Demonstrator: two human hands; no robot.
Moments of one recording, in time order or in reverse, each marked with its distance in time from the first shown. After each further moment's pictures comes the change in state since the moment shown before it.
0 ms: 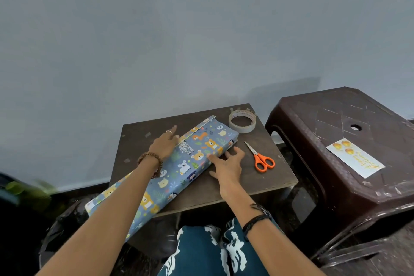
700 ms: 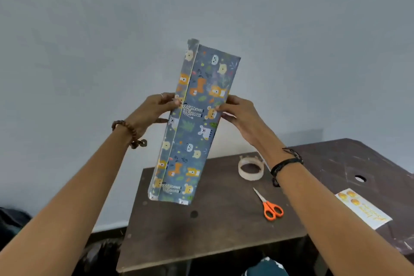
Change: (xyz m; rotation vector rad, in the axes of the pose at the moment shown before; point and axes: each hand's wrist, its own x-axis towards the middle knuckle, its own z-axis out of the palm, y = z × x) left_hand -0.065 0.115 -0.174 -0.439 0.144 0.473; right_hand -0.024 -0.226 0.026 0.004 -0.613 -0.507
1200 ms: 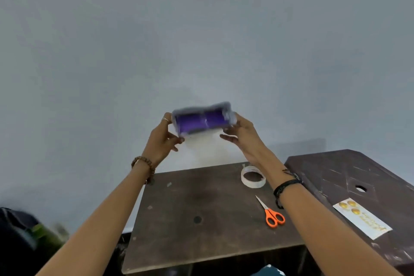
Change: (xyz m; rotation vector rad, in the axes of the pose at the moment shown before) left_hand -0.034 -0.039 0.019 0.268 0.244 0.283; right_hand -0.027 0.009 0.007 -0.081 -0.054 -0.078
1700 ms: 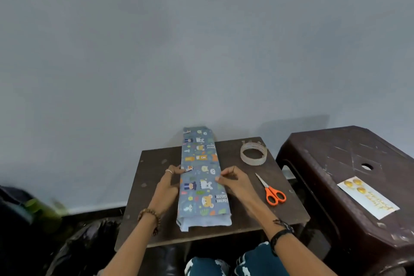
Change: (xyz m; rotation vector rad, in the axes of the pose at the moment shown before) left_hand -0.119 -0.105 0.094 -0.328 -0.137 -0.490; right_hand -0.075 0.169 -0.011 -0.022 0.112 0.437
